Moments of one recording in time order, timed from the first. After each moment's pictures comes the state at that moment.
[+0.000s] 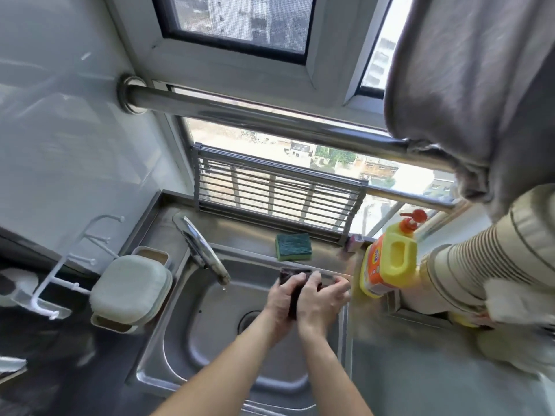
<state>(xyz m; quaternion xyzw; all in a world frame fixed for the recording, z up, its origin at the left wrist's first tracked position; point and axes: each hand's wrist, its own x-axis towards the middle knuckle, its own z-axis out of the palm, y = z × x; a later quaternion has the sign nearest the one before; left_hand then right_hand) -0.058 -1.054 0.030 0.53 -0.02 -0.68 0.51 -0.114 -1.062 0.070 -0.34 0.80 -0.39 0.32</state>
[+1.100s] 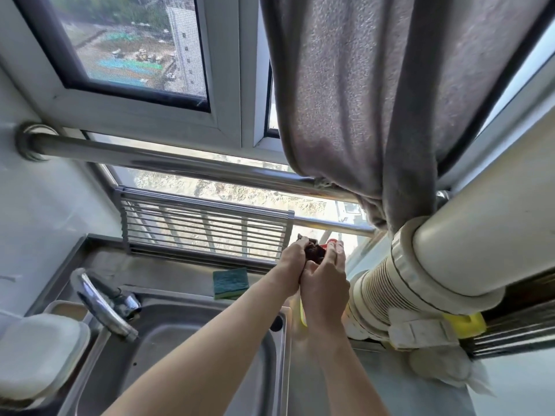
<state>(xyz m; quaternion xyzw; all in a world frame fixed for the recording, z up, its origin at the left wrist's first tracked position) -0.188 -1.229 0.134 0.58 -0.14 -0.70 0.38 -0.251 -1.169 0.157 -0.56 0.78 -0.25 0.13</state>
